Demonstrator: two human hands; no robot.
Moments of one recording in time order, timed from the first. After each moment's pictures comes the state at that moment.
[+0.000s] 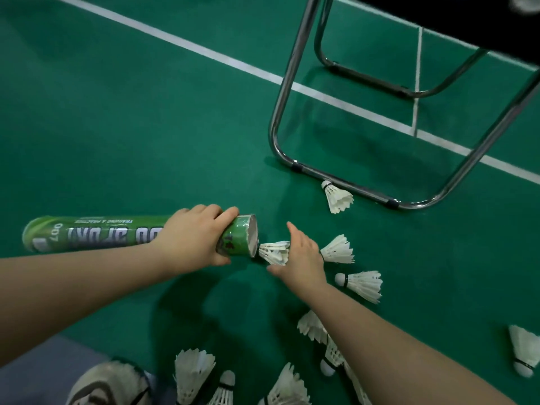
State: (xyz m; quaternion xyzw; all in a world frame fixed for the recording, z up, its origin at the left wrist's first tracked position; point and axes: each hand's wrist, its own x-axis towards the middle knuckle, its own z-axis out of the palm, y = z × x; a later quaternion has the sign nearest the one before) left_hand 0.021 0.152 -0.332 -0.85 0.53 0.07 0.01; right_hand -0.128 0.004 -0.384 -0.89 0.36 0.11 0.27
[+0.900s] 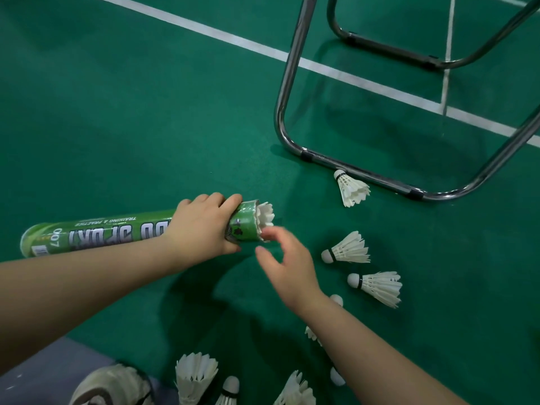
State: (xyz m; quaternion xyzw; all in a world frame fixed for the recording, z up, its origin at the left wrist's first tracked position) left_hand 0.029 0.124 -0.352 -0.88 0.46 0.11 0.02; right_hand -0.116 0.028 -0.368 -0.81 0.28 -0.10 0.50
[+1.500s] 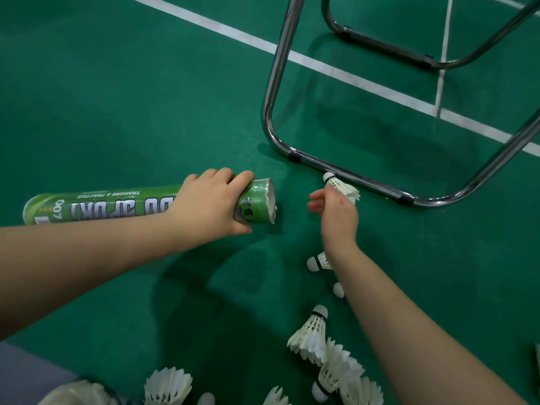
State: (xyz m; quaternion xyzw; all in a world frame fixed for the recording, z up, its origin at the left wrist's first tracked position) left_hand 0.038 0.070 -0.340 -0.87 0.48 0.08 -0.03; right_hand -0.092 -0.081 -0.367 -0.64 0.50 -0.17 0.56
